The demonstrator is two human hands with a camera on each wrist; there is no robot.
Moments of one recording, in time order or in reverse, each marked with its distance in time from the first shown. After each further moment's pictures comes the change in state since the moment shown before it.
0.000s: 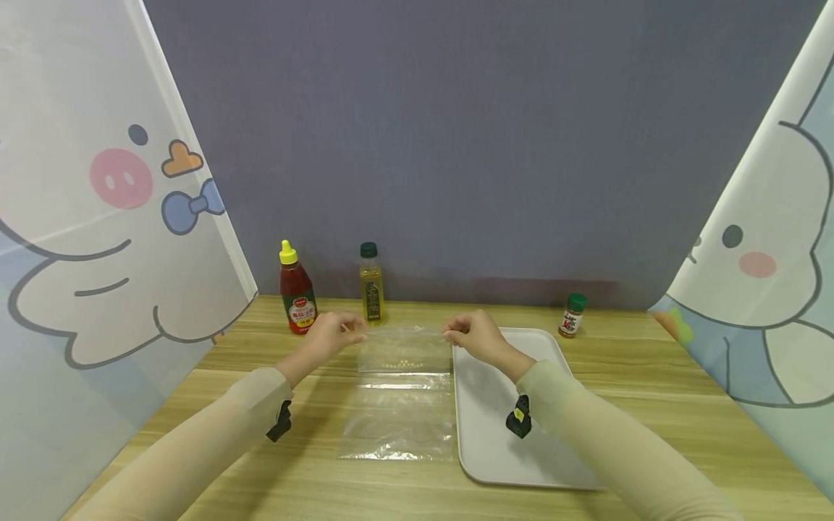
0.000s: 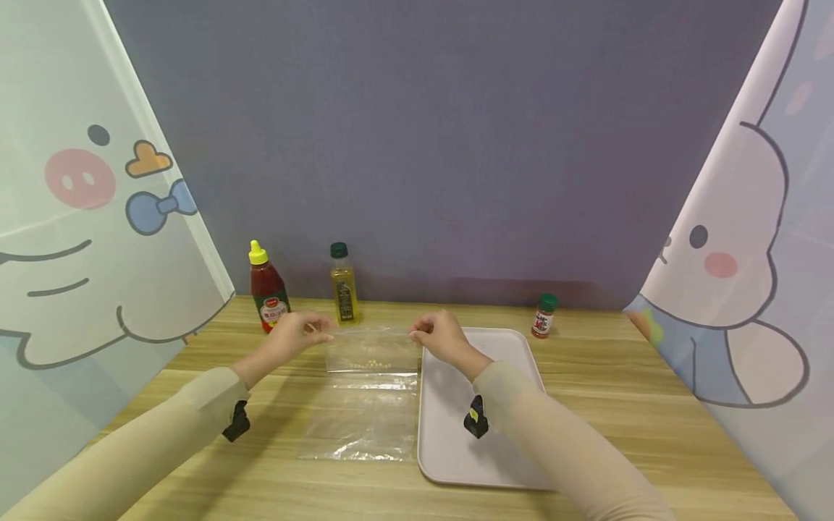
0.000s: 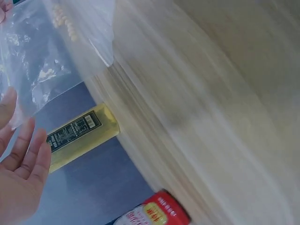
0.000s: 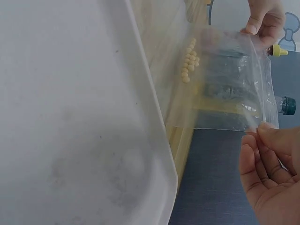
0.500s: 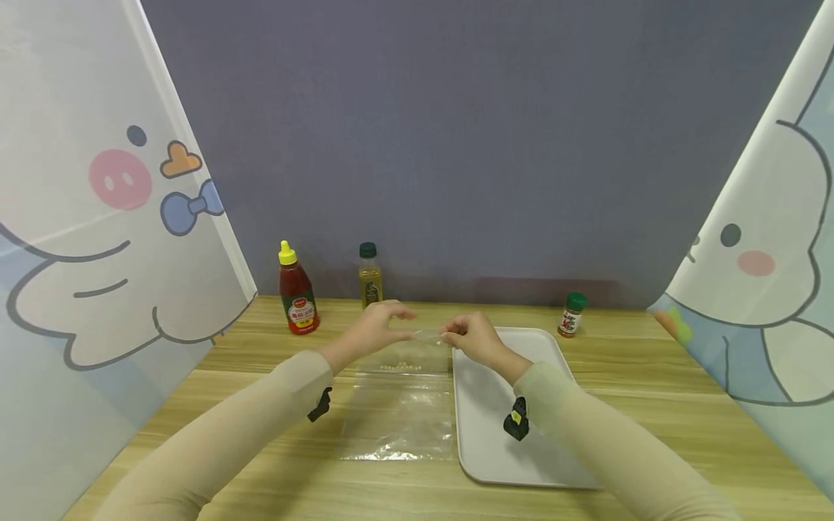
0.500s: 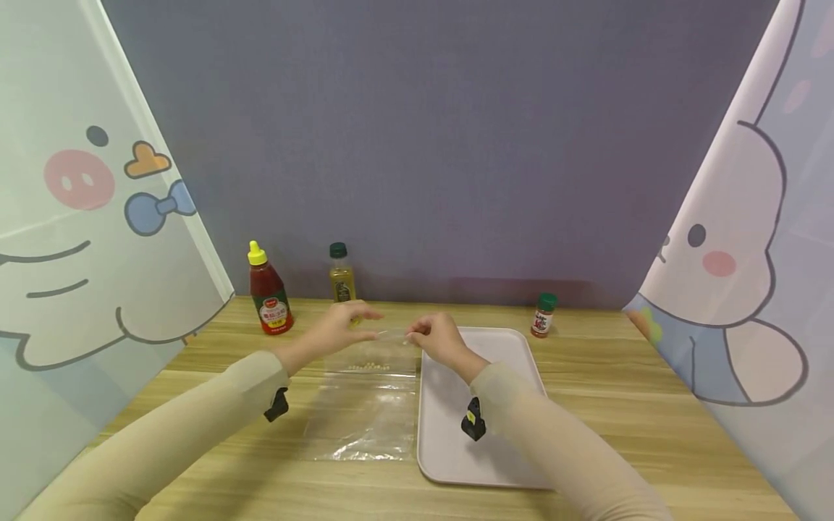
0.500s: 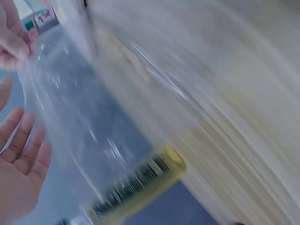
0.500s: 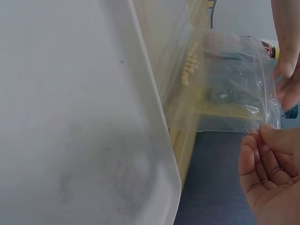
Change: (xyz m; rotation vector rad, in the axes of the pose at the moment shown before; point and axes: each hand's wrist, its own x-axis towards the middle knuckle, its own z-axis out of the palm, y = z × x) left_hand 0.036 0.059 0.028 -0.019 -0.146 0.151; right_hand -0.001 0.002 0.007 0.053 -0.007 0.010
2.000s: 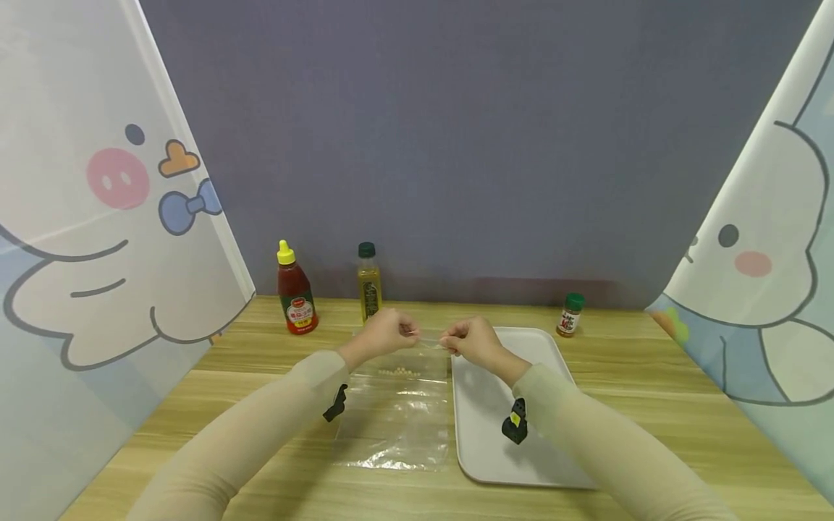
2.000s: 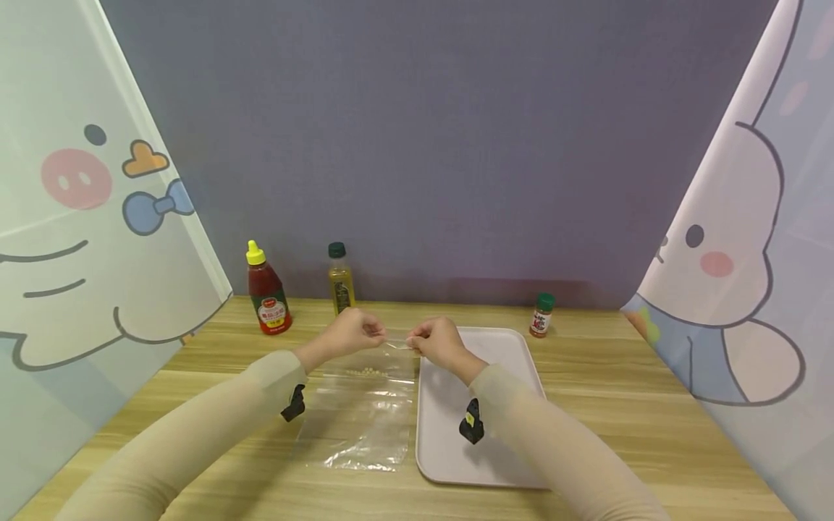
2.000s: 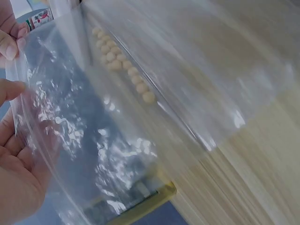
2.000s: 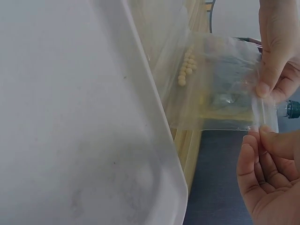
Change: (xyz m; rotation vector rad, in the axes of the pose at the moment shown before) left_hand 0.010 -0.001 0.022 -0.020 -0.047 -0.065; right_hand -0.005 -0.001 0.003 0.022 0.027 0.118
